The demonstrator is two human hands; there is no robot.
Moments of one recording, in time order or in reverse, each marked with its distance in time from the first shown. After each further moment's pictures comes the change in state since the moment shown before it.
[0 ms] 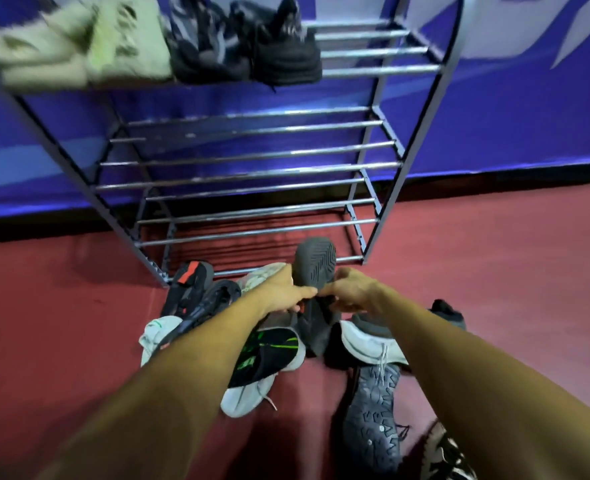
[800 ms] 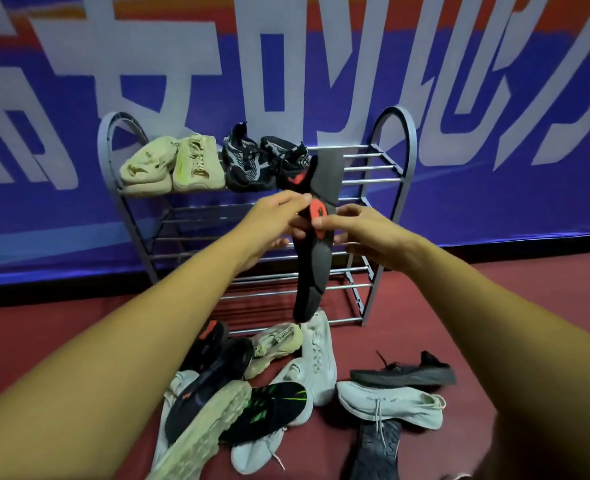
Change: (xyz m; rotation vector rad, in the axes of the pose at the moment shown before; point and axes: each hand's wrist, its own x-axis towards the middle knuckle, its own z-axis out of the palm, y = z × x) left_hand -0.156 0.176 -0.120 -0.308 0.282 0.493; right_hand -0.151 -0.170 -0.061 0.087 0.031 -0.577
